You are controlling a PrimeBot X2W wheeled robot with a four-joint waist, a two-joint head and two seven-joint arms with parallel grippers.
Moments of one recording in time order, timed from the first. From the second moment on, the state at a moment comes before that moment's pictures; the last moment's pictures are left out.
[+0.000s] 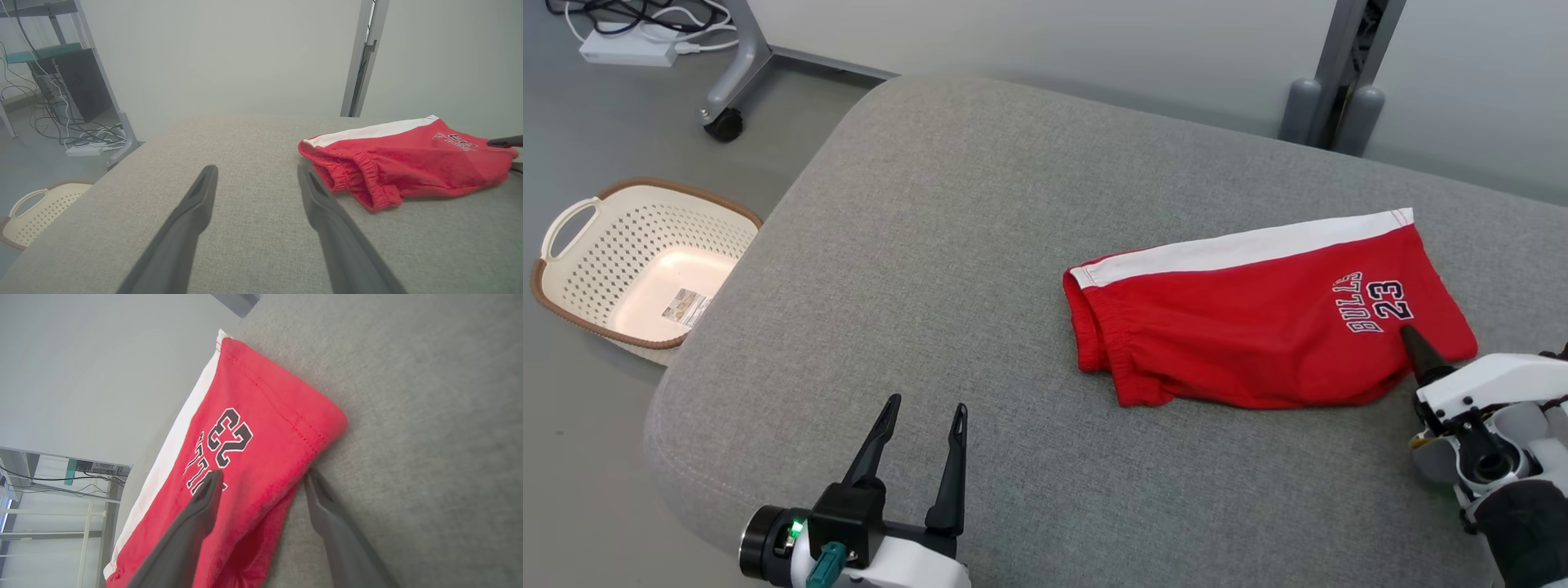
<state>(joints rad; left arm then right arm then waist) -0.03 0.05 -0.32 0.18 -0.17 0.12 -0.26 -0.65 -0.20 0.12 1.12 1.14 0.13 0.03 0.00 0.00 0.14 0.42</state>
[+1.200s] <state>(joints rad) -0.08 0.05 -0.36 0.17 -0.22 0.14 -0.26 -0.76 -0.22 0.17 1.16 1.19 0.13 0.01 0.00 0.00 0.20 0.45</state>
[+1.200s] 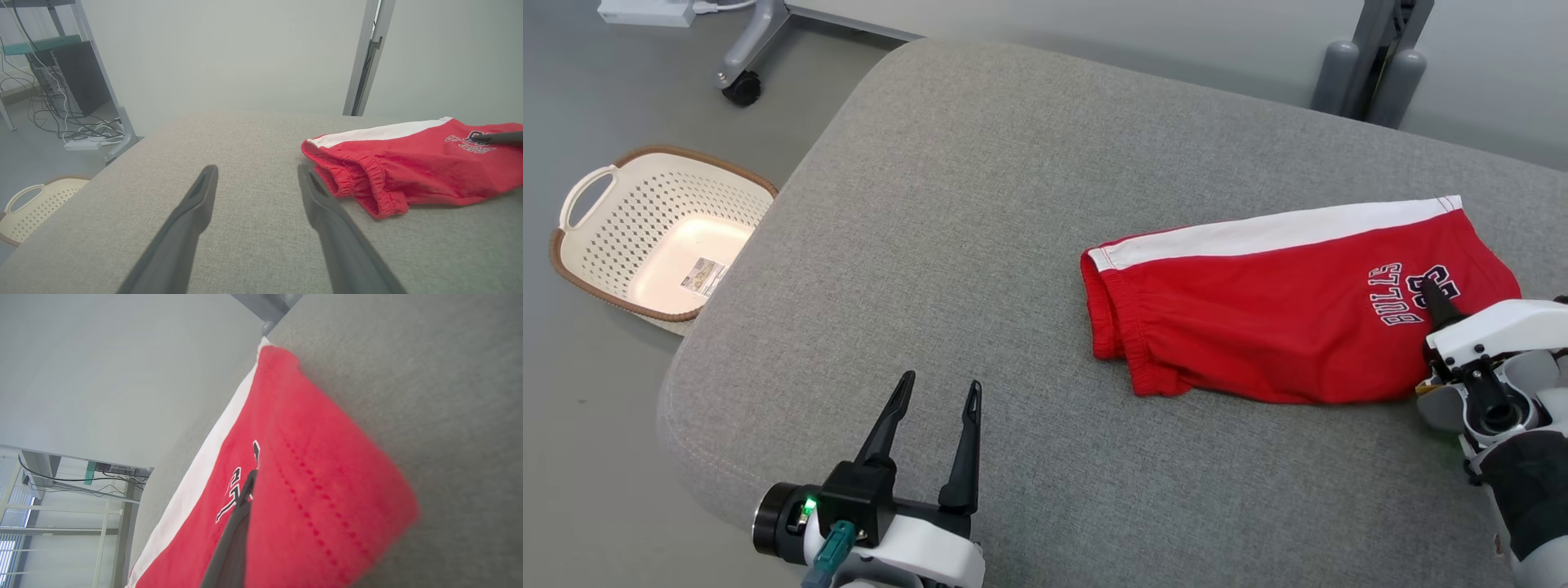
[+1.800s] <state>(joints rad) -0.02 0.05 -0.32 0.20 -0.19 0.11 -0.26 -0.58 -0.17 0.19 1.15 1.25 0.13 -0.11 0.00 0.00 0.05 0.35</state>
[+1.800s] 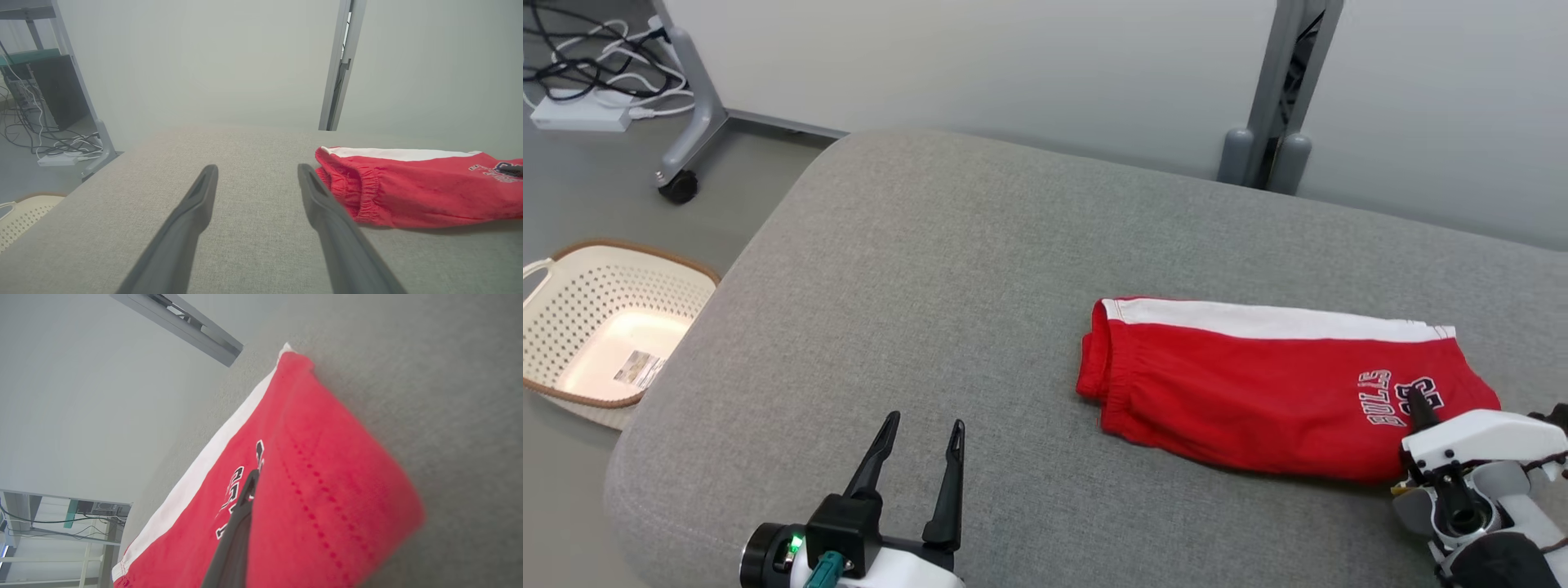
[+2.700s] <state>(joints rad) 0.05 0.05 -0.30 0.22 -0.18 0.08 -0.26 -0.45 -0.22 0.25 1.21 1.20 0.13 -0.23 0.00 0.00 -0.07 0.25</state>
